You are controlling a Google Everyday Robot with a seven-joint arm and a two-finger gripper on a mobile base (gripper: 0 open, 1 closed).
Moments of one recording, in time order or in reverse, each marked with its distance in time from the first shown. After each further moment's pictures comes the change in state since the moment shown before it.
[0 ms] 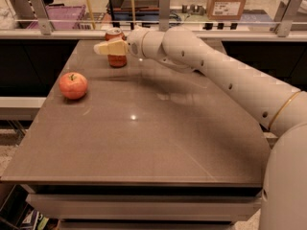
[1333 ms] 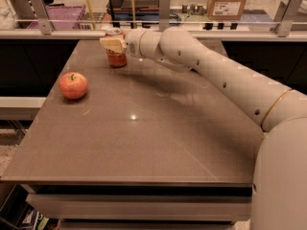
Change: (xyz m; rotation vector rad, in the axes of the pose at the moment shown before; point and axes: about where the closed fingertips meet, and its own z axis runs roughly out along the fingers) arm 0.004 -0.003 0.014 -0.010 -0.002 0.007
